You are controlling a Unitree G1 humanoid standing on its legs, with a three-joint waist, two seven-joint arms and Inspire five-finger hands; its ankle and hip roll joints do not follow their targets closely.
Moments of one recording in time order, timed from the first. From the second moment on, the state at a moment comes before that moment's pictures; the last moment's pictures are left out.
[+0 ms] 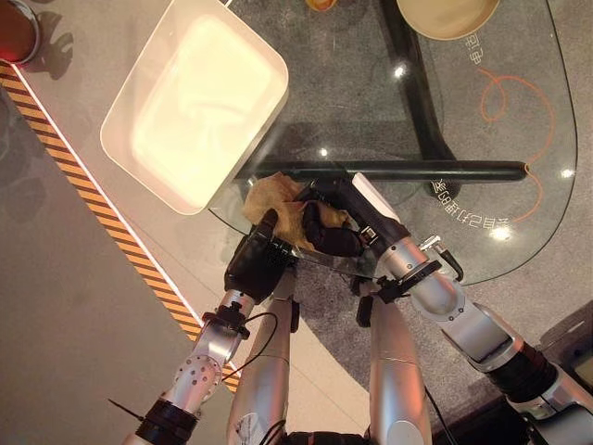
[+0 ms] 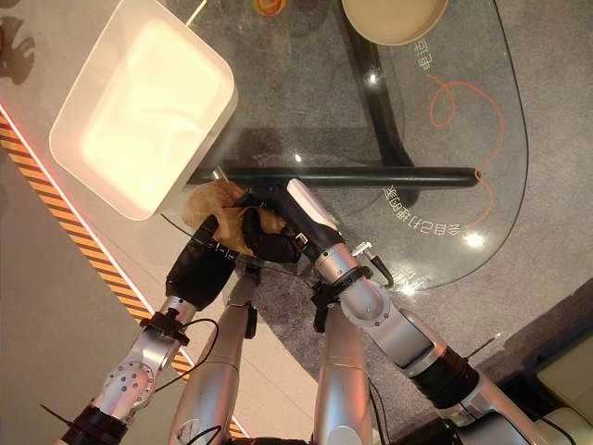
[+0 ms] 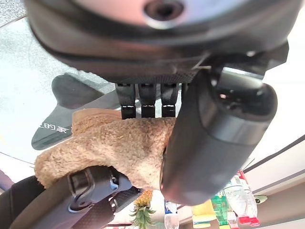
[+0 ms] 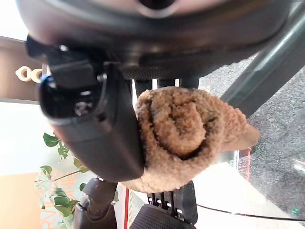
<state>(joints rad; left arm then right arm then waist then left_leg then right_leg) -0.09 0.40 -0.37 0.00 -1.61 -0.11 -0.23 -0.44 -0.67 0.56 -0.27 0.07 0.05 -0.12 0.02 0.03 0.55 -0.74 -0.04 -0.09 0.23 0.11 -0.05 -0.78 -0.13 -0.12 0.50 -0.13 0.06</state>
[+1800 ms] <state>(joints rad) -0.04 0.38 -0.32 -0.01 -1.61 -0.11 -0.26 -0.22 -0.64 0.31 -0.36 -0.04 0.02 -0.46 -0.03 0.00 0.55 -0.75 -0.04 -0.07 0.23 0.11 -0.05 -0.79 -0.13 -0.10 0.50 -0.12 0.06</state>
